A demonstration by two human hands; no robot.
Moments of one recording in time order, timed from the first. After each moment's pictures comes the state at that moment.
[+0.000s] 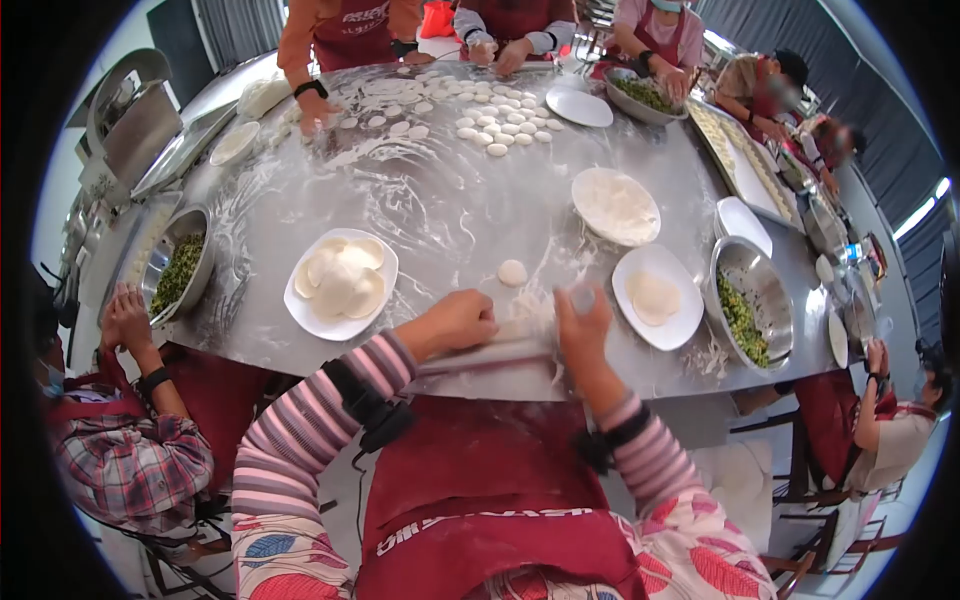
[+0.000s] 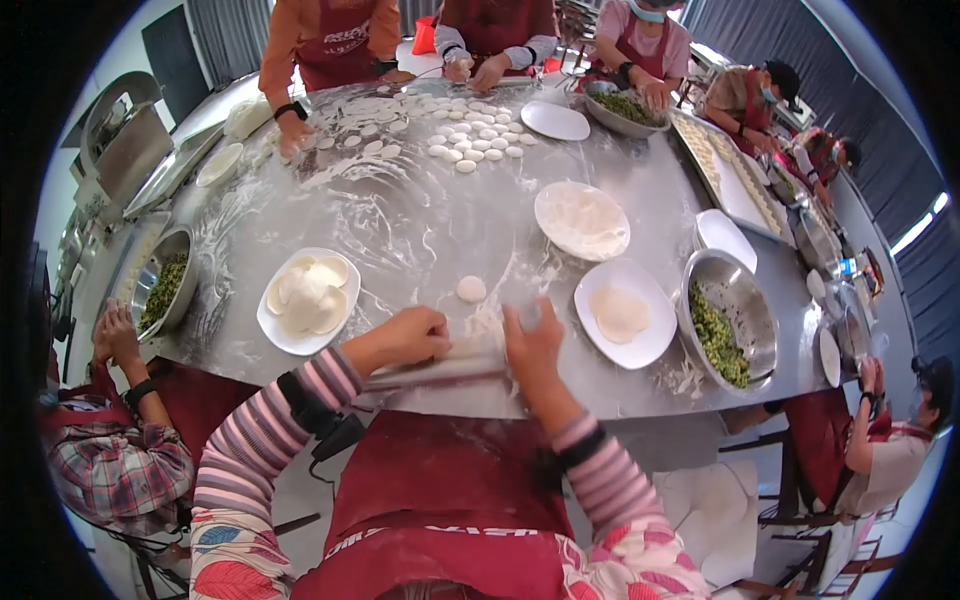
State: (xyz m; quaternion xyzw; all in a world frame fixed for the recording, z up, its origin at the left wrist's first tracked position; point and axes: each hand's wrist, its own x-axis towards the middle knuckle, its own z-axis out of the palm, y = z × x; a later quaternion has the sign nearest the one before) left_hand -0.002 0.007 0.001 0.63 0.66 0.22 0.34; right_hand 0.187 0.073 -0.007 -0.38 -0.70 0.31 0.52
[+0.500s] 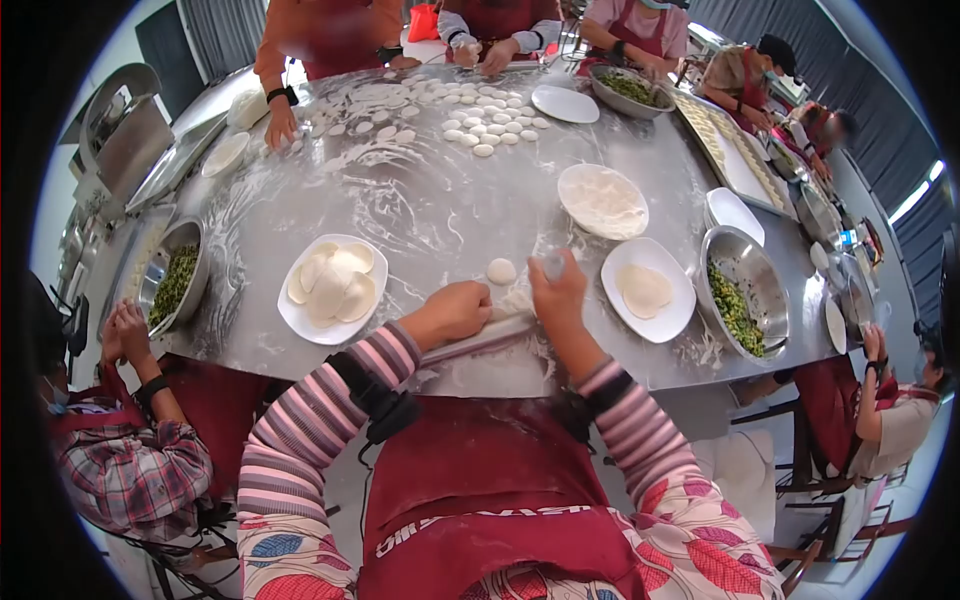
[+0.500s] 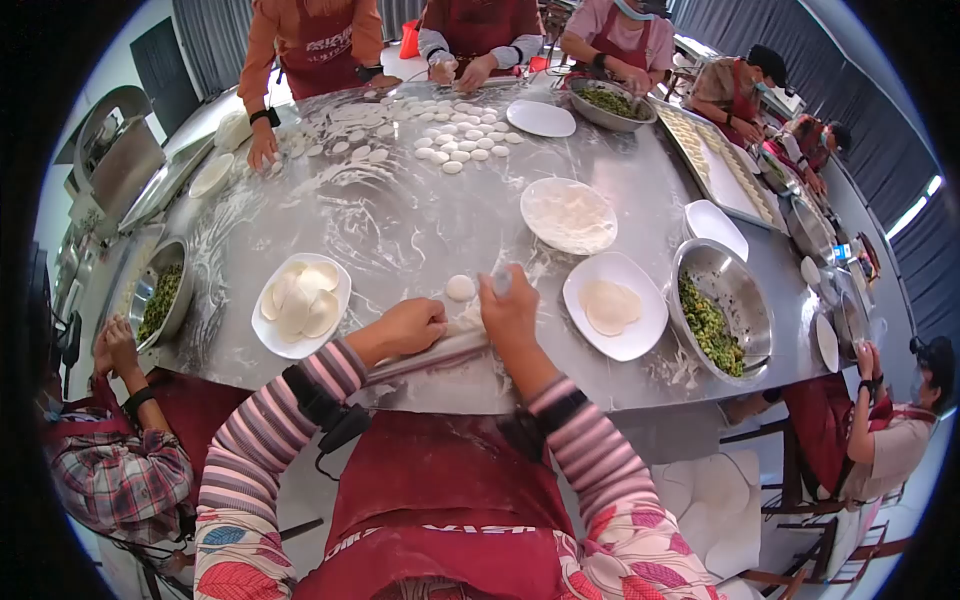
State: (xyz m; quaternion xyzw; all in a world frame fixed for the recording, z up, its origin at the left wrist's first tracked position) left_hand 0.004 0.026 -0.001 0.66 0.66 0.20 0.30; right_hand 0.158 0.105 -0.006 -0.37 -0.73 0.23 0.53
